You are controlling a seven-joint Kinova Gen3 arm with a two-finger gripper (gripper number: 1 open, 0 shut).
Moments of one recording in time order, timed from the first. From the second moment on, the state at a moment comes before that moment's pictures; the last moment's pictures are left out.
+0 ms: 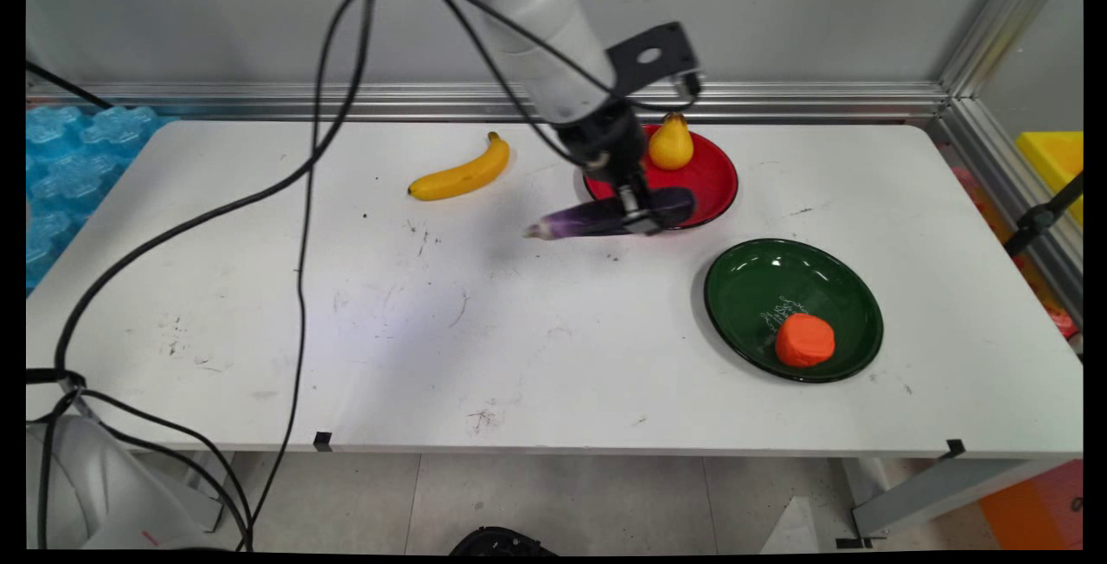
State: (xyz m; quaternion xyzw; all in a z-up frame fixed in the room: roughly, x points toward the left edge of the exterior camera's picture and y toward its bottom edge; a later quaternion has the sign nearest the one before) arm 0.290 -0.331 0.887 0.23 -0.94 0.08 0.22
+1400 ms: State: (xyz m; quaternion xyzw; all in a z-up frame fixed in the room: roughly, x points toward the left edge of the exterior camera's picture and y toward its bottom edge) arm 0.318 -0.341 0.811 0.17 -0.96 0.09 0.18
